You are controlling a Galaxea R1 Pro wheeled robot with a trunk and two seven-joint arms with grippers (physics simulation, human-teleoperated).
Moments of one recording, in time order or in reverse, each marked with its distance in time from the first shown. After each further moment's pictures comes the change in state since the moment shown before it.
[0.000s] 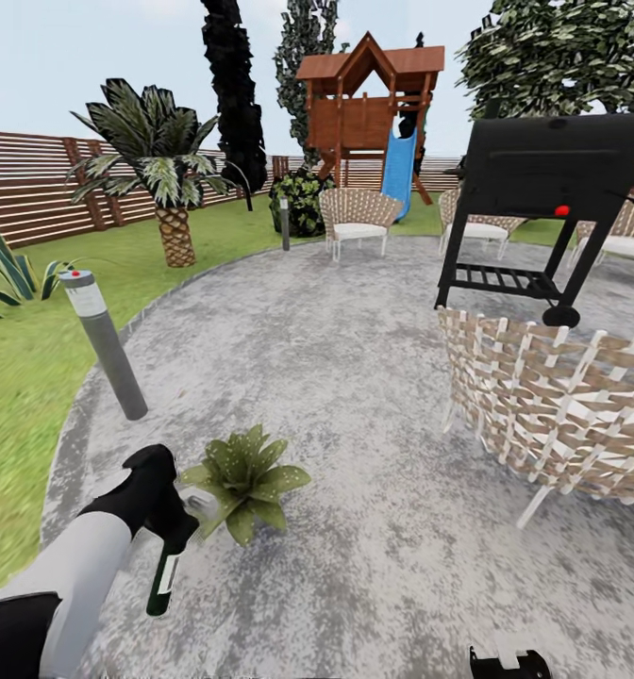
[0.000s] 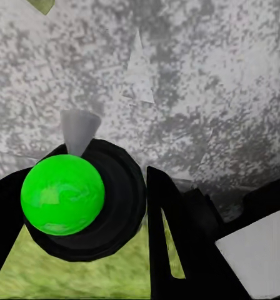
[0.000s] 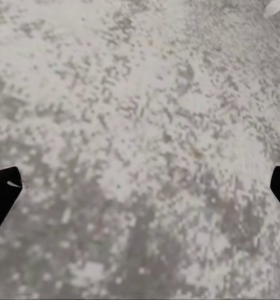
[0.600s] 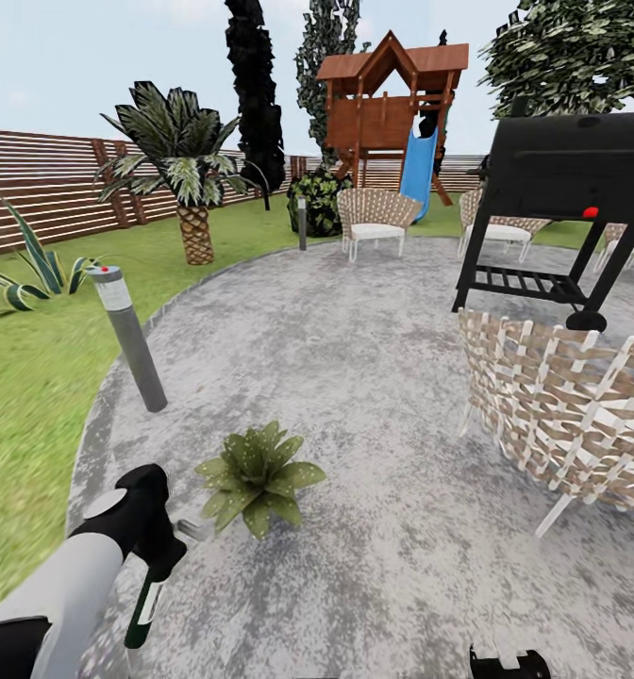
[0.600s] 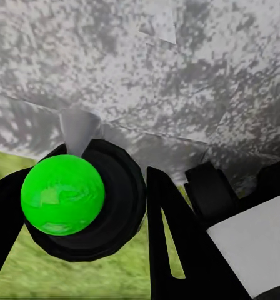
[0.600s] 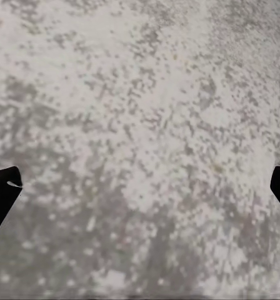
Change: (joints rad) left arm 0.065 0.018 -0.001 0.000 -0.047 -0.006 -0.001; right arm 0.000 0.000 0.000 0.000 0.000 0.000 0.000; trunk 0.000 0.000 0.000
